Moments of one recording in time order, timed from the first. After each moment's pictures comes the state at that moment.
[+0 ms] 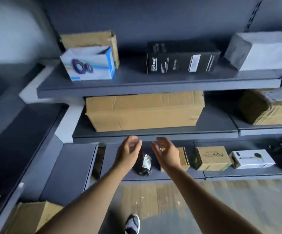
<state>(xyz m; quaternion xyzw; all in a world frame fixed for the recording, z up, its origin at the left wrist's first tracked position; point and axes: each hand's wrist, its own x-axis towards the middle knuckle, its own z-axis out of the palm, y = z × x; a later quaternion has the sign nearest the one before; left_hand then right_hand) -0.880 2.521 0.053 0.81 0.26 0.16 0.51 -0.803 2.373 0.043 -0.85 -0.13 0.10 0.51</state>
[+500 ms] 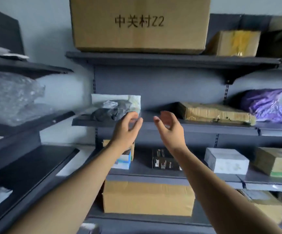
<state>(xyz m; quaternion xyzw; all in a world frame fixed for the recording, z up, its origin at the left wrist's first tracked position) -0.899 2.549 0.494 0.78 0.04 0.46 0.42 -0.824 2.395 0.500 -0.68 -0.33 -0.17 0.63</state>
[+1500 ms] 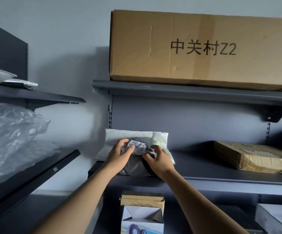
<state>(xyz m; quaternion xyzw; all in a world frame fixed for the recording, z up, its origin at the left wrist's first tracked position) -0.808 2.828 0.522 0.81 0.11 0.35 0.46 -0.719 2.670 0.522 -0.84 -0.30 -0.11 0.44</state>
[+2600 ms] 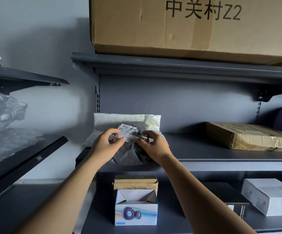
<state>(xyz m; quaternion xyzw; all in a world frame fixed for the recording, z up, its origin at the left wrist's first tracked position) -0.815 2.838 0.506 0.81 0.09 0.38 0.43 -0.721 2.663 0.517 -0.82 -0.30 -0.11 0.47</state>
